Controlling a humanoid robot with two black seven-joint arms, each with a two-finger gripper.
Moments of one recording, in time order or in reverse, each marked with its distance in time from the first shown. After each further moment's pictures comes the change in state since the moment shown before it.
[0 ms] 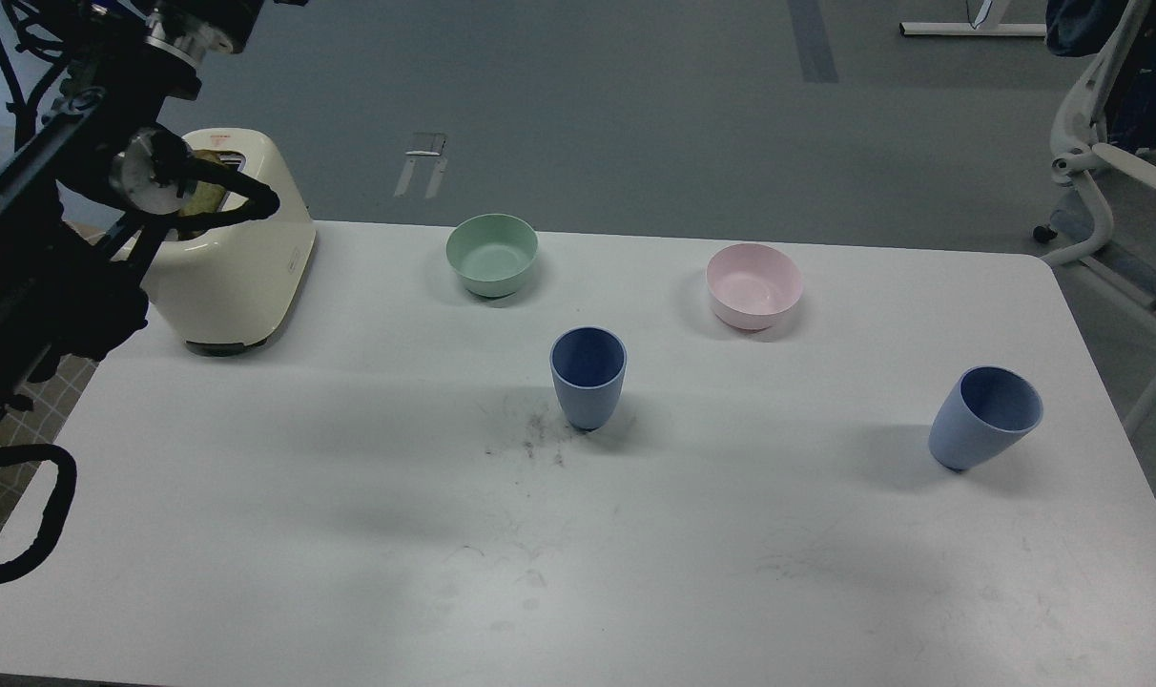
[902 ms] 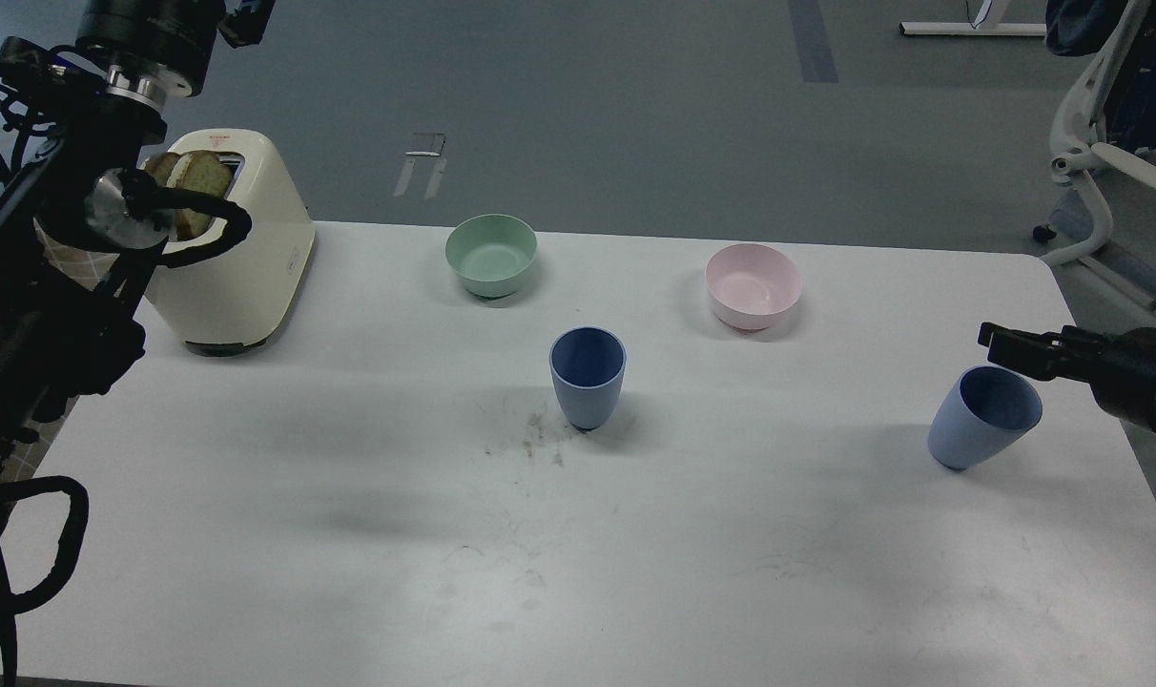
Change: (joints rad) left arm 0.087 -0.016 -0.070 0.028 -0.026 -0.019 0.014; right arm -0.093 -0.065 -0.431 0.022 -0.498 -0.001 0.051
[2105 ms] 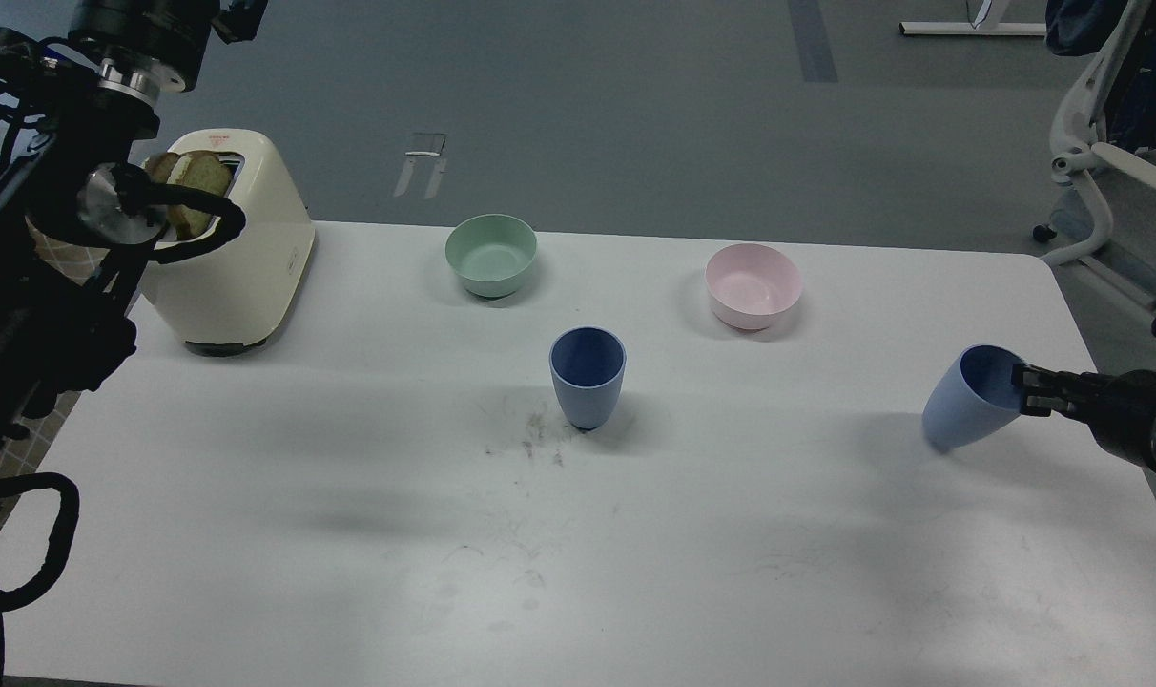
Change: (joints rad) left arm -0.013 0.010 0.017 0.000 0.008 0.002 0.001; right arm -0.045 0.006 0.054 0.009 -0.068 0.000 -0.011
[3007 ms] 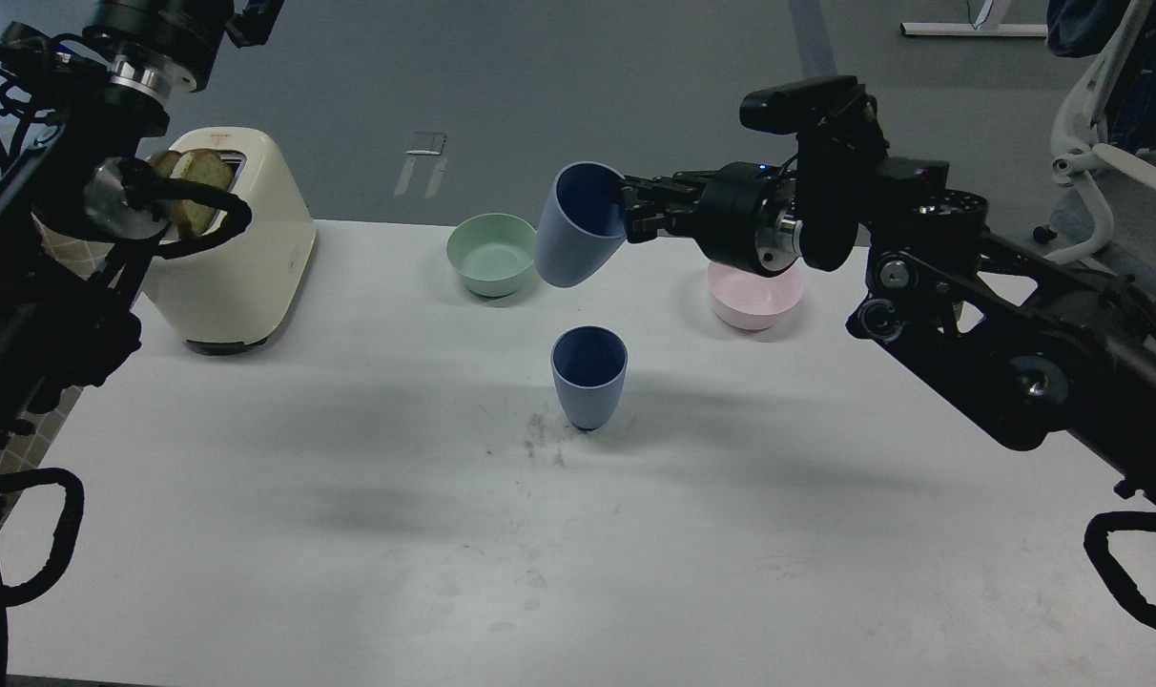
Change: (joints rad) left arm -0.009 -0.008 0.004 0.002 0.012 0.012 0.049; right arm 0.720 0.566 -0.494 -0.099 0.118 0.000 -0.121
